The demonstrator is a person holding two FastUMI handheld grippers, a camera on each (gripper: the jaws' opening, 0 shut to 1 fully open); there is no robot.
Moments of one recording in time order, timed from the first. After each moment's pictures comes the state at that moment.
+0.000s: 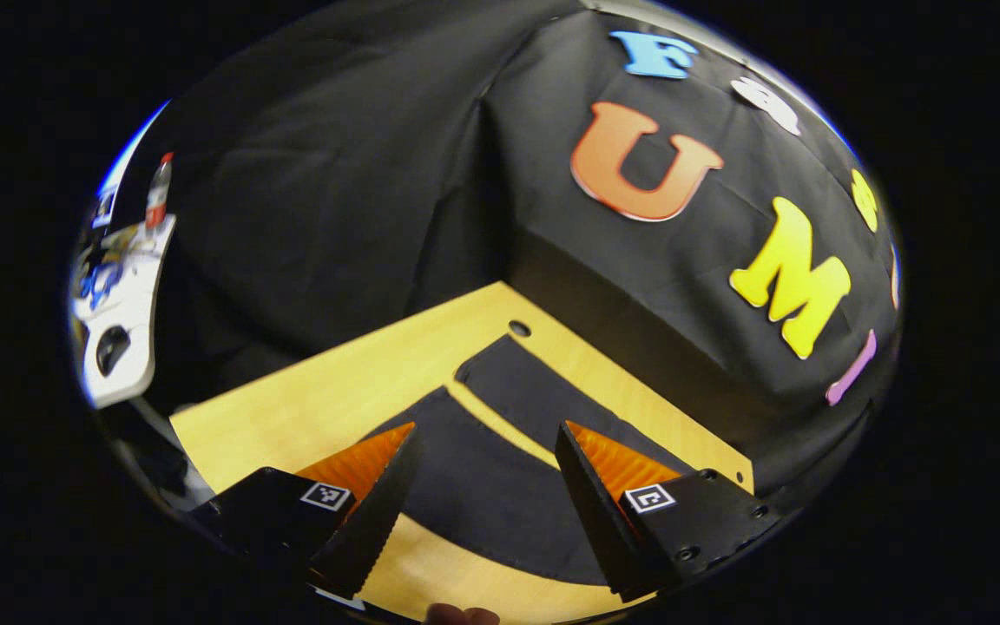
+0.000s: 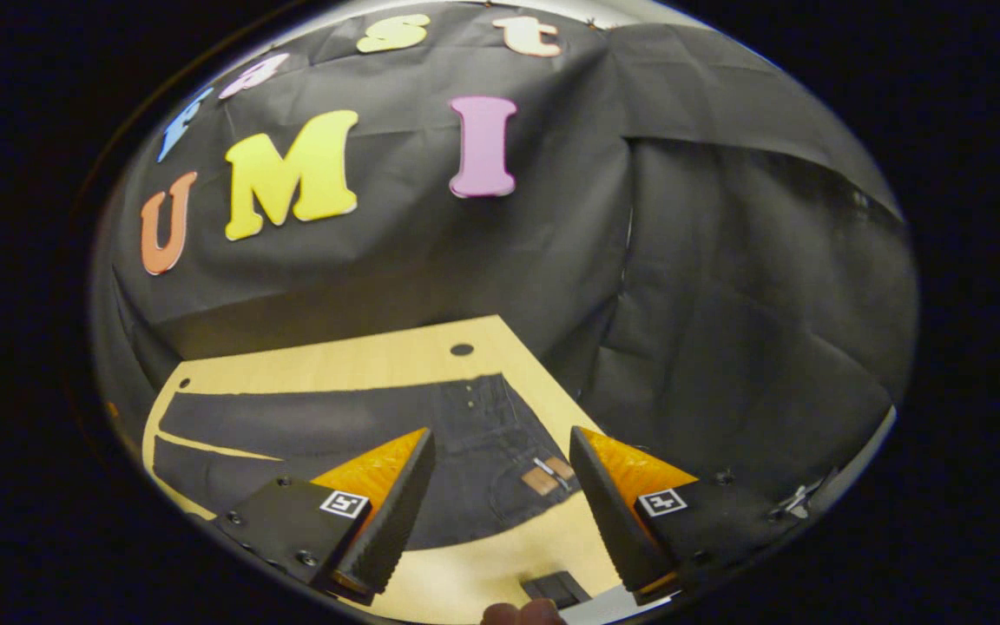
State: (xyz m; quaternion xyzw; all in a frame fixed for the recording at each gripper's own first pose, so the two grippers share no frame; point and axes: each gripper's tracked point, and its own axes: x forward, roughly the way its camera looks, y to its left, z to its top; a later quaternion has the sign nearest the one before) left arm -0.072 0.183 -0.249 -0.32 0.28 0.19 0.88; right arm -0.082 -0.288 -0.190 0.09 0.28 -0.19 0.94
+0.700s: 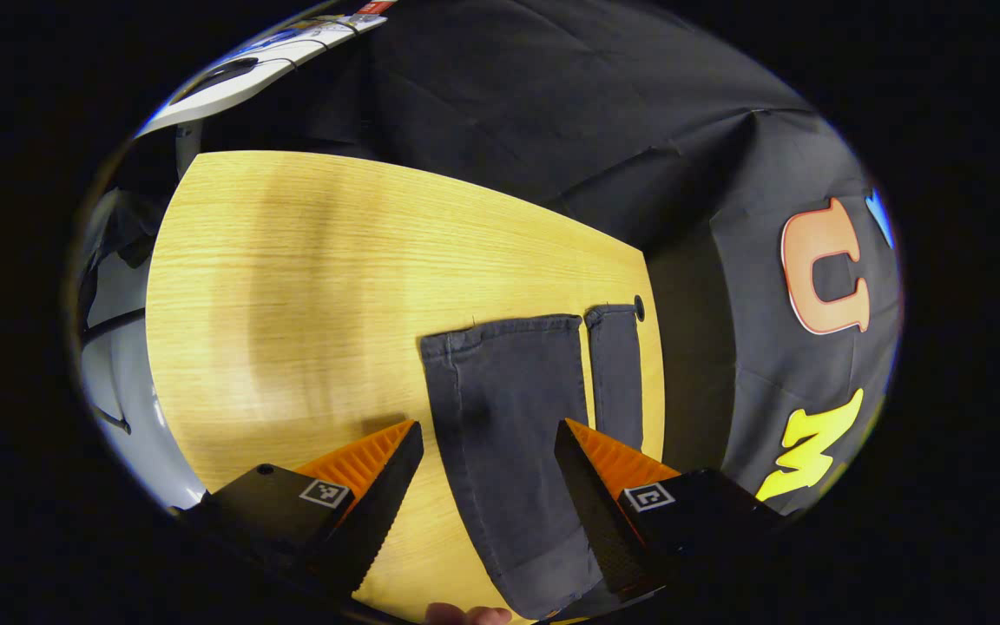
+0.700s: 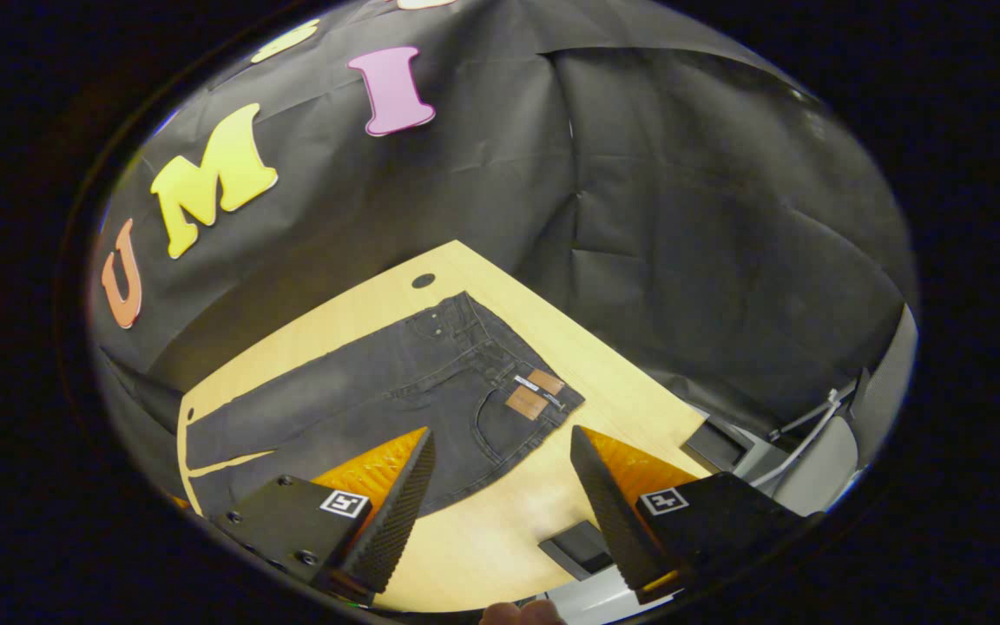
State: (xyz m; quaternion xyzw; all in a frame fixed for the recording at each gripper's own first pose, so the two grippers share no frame) left arm -0.095 0.203 -0.358 -0.58 0.30 0.29 0.70; right arm -0.104 -0.291 -0.261 0.21 0.36 -0.23 0.88
